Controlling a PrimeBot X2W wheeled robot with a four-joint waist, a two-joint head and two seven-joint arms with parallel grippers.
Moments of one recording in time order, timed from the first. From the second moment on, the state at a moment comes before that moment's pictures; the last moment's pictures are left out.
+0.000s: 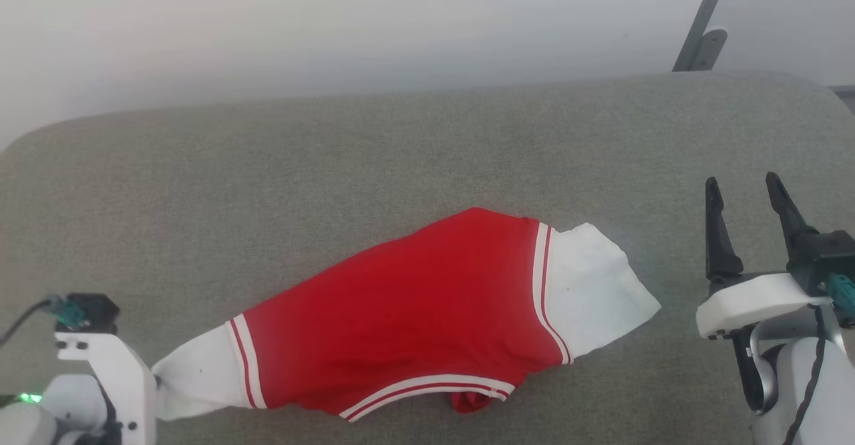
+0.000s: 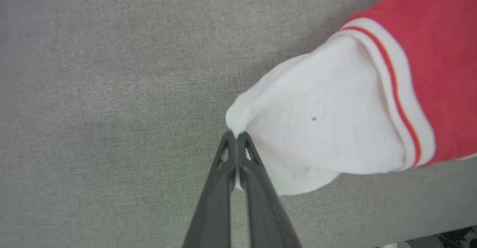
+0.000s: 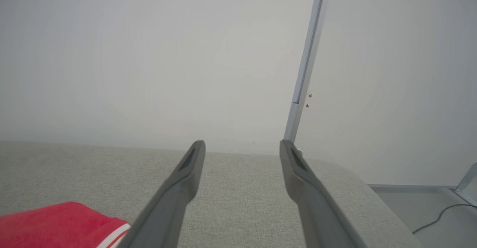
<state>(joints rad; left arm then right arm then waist) -0.19 0.75 -0.39 0.24 -0.86 0.11 0.58 -0.26 -0.07 -0.19 0.24 -0.03 0.13 -0.24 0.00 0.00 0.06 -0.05</state>
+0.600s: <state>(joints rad) -0.23 0.73 -0.42 0.31 -0.87 0.11 0.64 -0.27 -0.08 -0.16 0.20 -0.01 0.13 -0.23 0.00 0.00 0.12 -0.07</state>
